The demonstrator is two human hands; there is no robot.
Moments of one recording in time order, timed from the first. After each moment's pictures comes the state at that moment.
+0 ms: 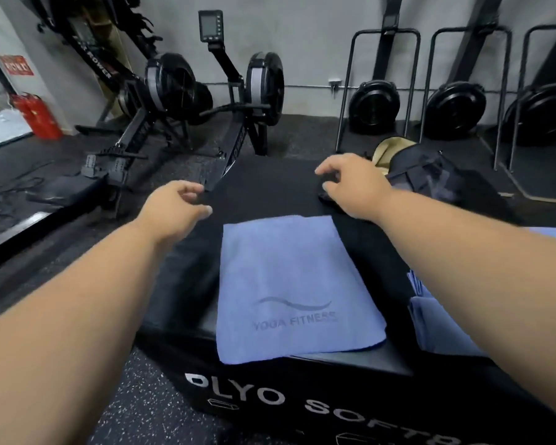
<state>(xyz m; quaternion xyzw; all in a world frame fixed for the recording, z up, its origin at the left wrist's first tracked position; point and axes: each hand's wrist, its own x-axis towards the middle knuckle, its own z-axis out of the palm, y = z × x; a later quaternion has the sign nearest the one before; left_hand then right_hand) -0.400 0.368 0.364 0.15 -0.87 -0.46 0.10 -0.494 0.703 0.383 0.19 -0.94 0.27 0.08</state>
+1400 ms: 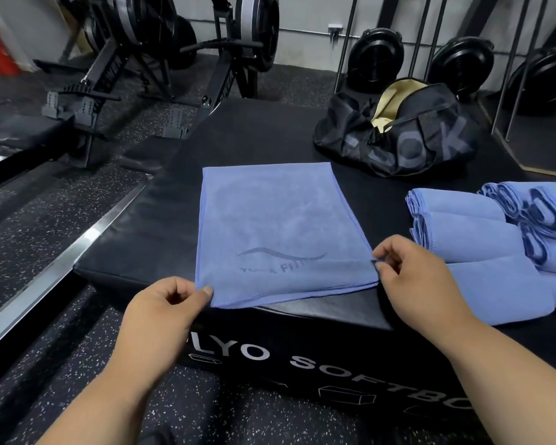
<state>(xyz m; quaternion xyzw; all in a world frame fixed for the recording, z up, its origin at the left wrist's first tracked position) -0.232 0.435 0.219 0.22 -0.80 -0.55 0.07 -0.325 0.776 0.238 0.02 -0.95 0.31 0.06</state>
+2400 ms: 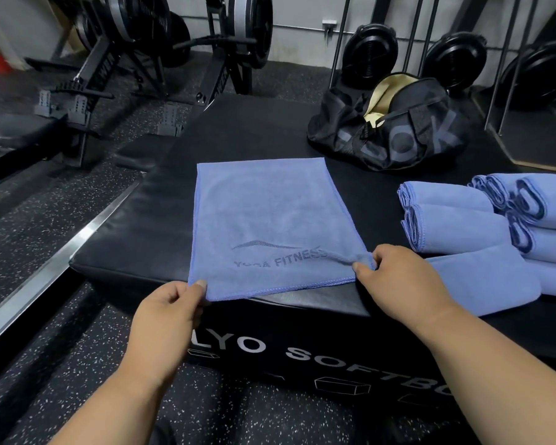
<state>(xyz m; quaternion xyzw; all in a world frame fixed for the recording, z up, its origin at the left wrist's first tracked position) -0.226 0.455 0.211 0.27 -0.73 -0.62 0.07 -0.317 0.761 0.246 -0.05 -0.98 0.18 -0.03</state>
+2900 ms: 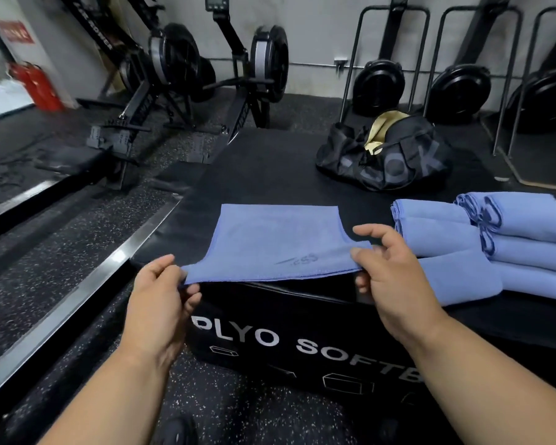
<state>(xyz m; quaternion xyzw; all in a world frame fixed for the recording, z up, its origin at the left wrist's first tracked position) -0.182 0.450 0.295 0.32 -0.55 -0.75 0.18 -0.243 0.735 0.312 -0.02 -0.73 0.69 0.00</state>
